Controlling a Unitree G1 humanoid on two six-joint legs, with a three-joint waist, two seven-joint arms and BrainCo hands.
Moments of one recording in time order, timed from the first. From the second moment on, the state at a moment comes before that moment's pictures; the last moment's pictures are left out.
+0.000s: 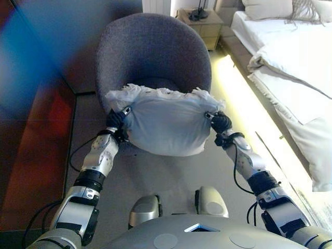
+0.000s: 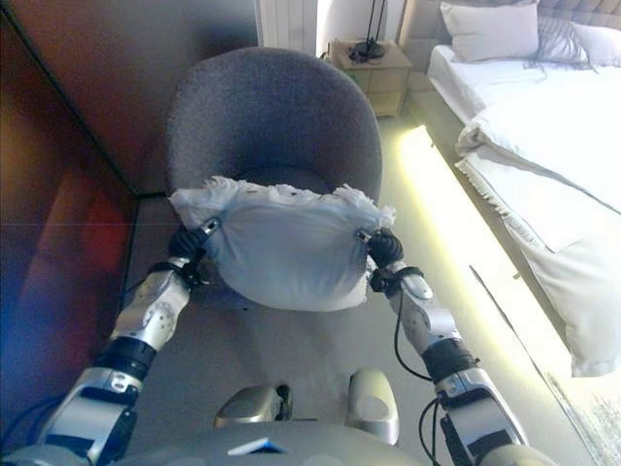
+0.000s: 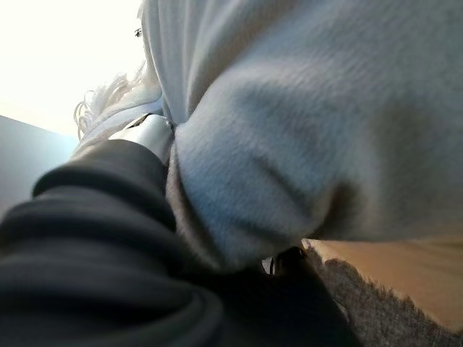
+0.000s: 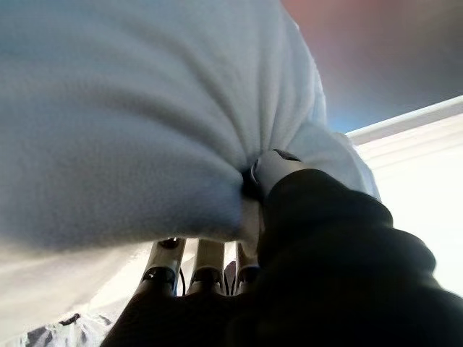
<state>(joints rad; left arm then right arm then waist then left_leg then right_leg) -0.29 0.37 -0.20 0.49 -0.69 -0.01 0.04 -0.25 -0.37 0.29 0.41 0.79 0.03 0.03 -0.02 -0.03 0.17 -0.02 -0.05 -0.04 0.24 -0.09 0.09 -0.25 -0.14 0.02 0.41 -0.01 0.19</state>
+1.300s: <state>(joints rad) -0.23 0.32 -0.14 0.44 -0.67 -0.01 0.23 -0.32 -0.35 0.32 0.42 0.70 0.12 0.07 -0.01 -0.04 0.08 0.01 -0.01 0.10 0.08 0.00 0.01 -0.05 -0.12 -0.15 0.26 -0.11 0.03</state>
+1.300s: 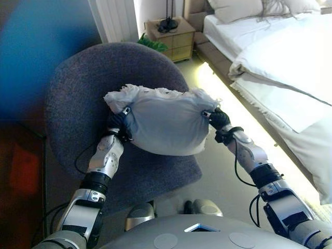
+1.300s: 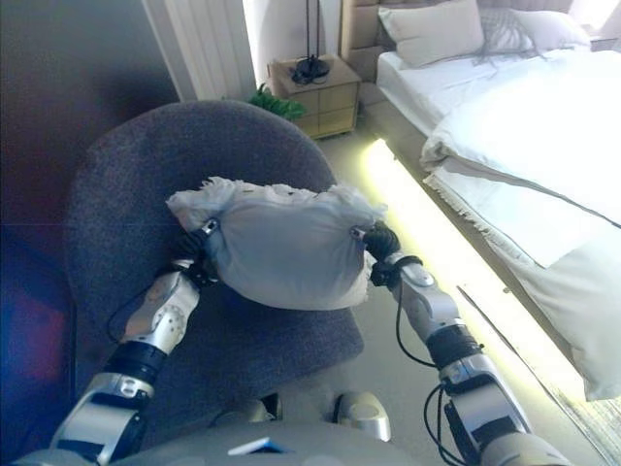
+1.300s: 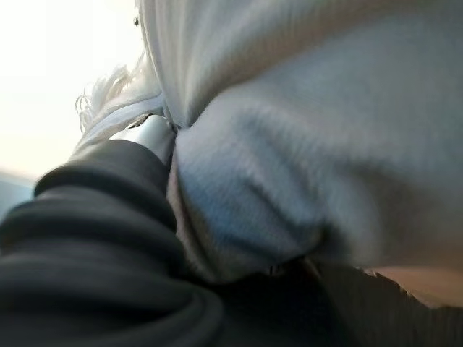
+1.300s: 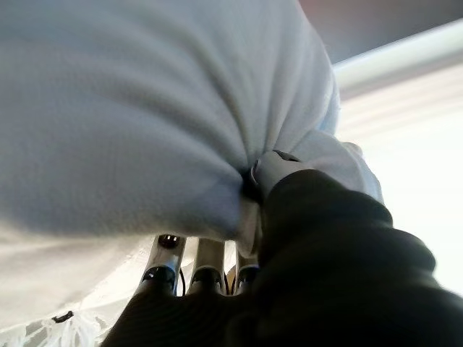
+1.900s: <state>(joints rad) -0.67 0.45 -0.18 0.63 -0.63 -0.04 0.35 -0.73 -0.33 0.44 0.57 0.76 0.14 -0.03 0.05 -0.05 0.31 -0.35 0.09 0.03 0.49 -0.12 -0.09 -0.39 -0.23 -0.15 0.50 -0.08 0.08</state>
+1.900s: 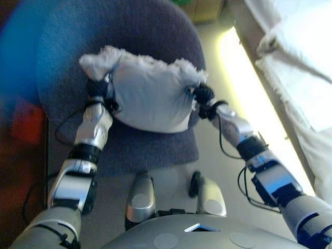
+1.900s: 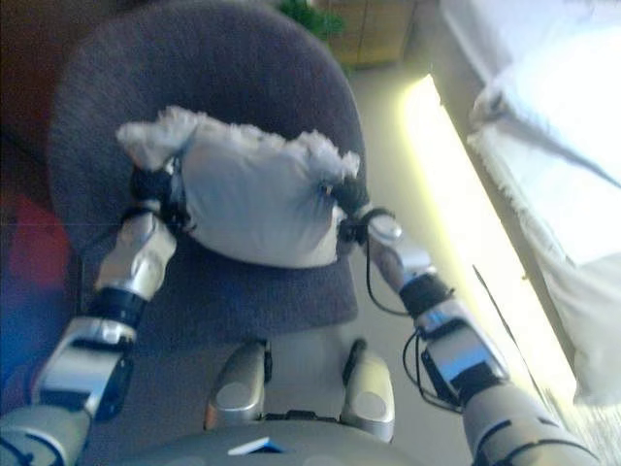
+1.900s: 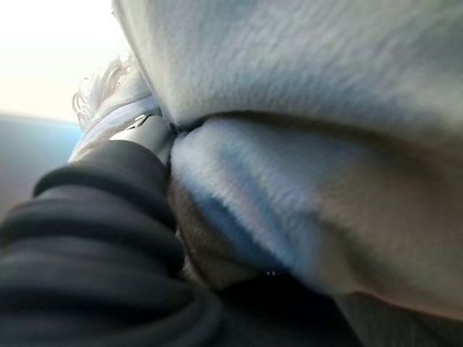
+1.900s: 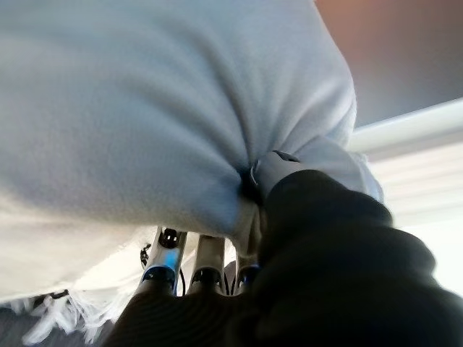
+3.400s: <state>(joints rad) -1.02 0.56 -0.28 0.92 -0.68 -0.02 0.56 -0.84 -0.36 0.50 0.52 0.85 0.13 -0.18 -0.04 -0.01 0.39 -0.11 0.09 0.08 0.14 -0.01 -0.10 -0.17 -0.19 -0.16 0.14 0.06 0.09</state>
